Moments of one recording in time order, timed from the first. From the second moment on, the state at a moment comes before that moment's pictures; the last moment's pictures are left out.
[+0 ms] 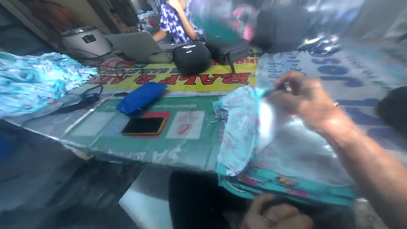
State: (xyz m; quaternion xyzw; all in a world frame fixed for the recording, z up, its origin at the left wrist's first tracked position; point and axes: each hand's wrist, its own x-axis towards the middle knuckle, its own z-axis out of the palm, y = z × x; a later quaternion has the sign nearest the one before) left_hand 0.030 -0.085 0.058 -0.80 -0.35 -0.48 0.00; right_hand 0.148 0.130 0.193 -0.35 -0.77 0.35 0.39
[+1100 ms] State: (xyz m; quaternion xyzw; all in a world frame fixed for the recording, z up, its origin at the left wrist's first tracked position) left_hand 0.064 0.014 0.118 -0.58 -0.34 -0.59 -0.45; right_hand 0.233 0.014 0.108 -0.43 -0.78 0.06 0.45
